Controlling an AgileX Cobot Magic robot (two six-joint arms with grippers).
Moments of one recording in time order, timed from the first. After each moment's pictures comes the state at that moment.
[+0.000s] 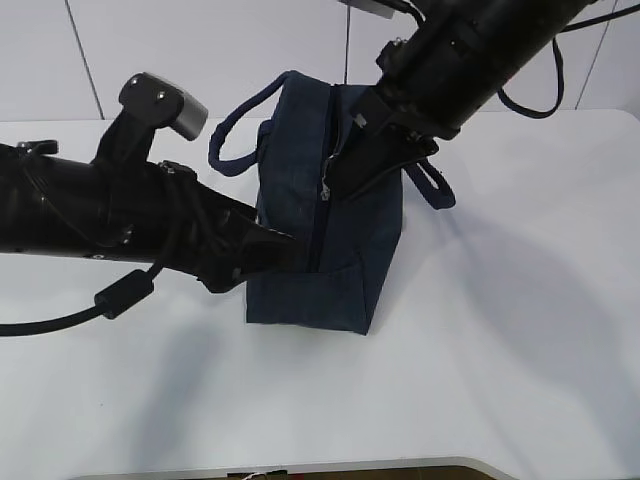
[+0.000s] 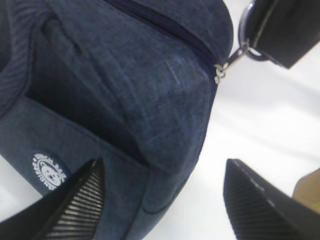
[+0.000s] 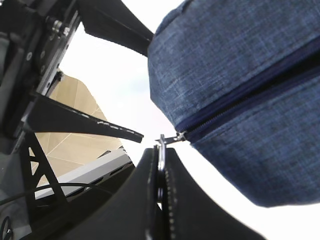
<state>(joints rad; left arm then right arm) -0.52 1.56 -0.80 -1.71 0.41 1.80 0.39 1.76 -1.58 0.63 1.22 -0.66</state>
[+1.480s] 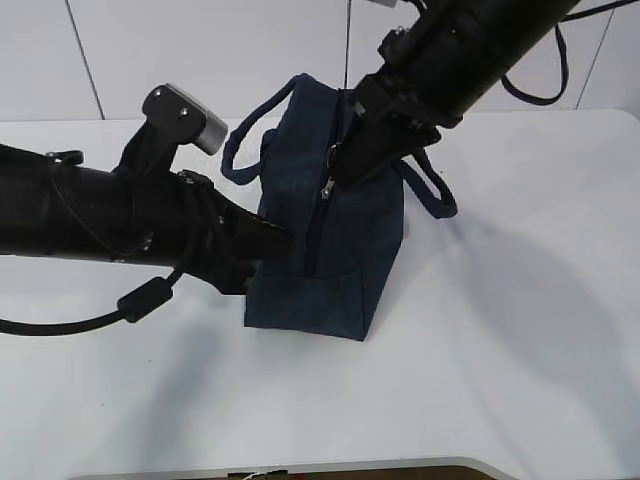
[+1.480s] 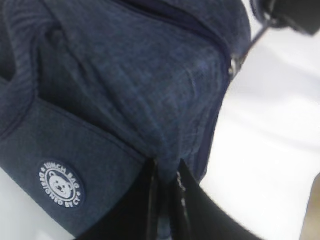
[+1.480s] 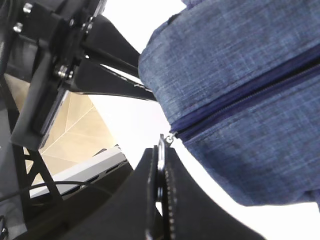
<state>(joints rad) -0.52 1.63 -0.82 -1.80 0.42 1.96 0.39 1.76 -1.60 0.60 1.22 -0.63</state>
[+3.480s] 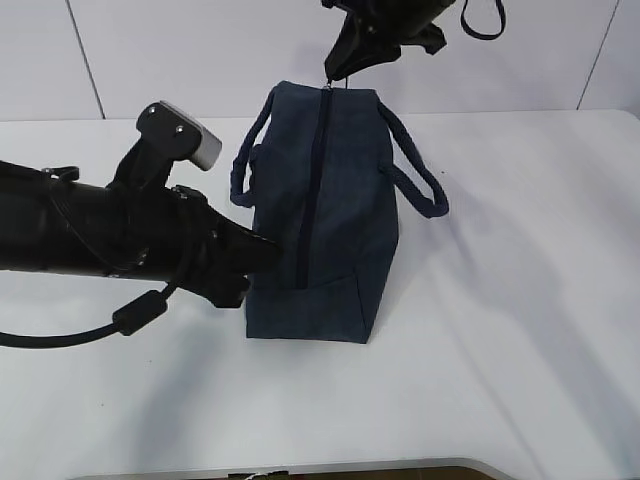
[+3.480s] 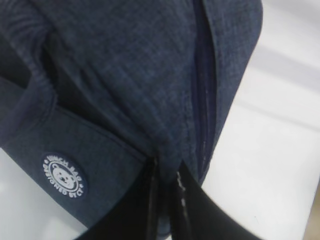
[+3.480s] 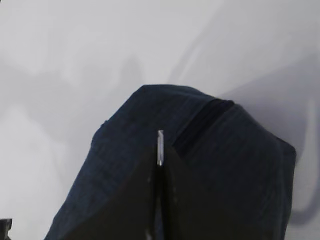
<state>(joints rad) -0.52 1.63 -0.79 -1.81 0.40 1.96 0.26 2.30 -2.44 0.53 1.26 -0.15</state>
